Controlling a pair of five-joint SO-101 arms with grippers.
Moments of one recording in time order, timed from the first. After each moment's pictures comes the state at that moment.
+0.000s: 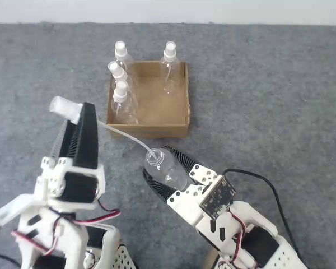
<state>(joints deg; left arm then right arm) 3.9 -103.5 58.9 43.6 49.8 -52.1 -103.1 80.4 38.6 6.4</state>
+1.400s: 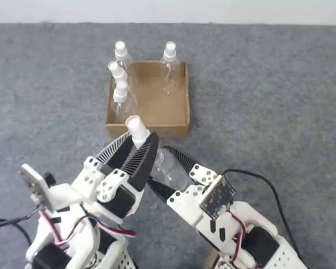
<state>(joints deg) 27.1 -103.5 61.8 54.7 30.8 -52.1 -103.1 80.4 38.6 6.4</state>
